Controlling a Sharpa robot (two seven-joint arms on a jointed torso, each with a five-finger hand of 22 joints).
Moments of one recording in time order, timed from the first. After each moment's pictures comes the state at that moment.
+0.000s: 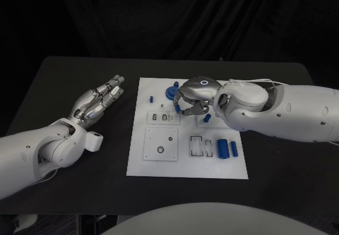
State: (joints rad) left arm 1.20 -0.95 -0.21 1.50 -0.24 -0.13 0.68; left_hand 1.36 0.29 -0.20 0.29 0.40 0.30 0.06 0.03 0.04 0.02 0.03 0.00 0.00 0.00 0.03 0.00 0.00 0.17 0.00 0.13 0.00 0.00; right arm 1.40 -0.83 -0.25 1.70 -1.71 -0.27 -0.18; right_hand 1.43 -0.07 0.17 0.18 0.38 0.97 0.08 0.24 0.41 1.47 -0.01 1.57 1.31 1.47 -0.07 1.57 1.31 0.02 1.47 0.04 1.57 1.31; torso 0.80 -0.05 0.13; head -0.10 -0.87
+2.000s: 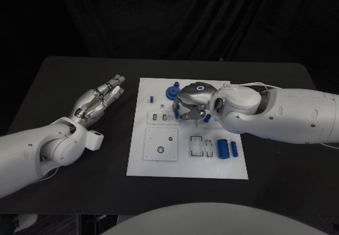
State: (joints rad) left arm 1.20 -0.94 -0.21 1.48 -0.23 -0.11 0.68; left_hand 1.38 0.29 -0.19 0.29 0.43 0.30 0.06 0.03 0.03 0.02 0.03 0.00 0.00 0.00 0.03 0.00 0.00 0.17 0.00 0.13 0.00 0.00; right arm 1.37 -0.79 -0.25 1.66 -1.71 -0.22 -0.19; right_hand 1.35 -0.07 0.16 0.17 0.22 0.91 0.10 0.13 0.42 1.47 0.00 1.57 1.31 1.47 -0.06 1.57 1.31 0.02 1.47 0.05 1.57 1.31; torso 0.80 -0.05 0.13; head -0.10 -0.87
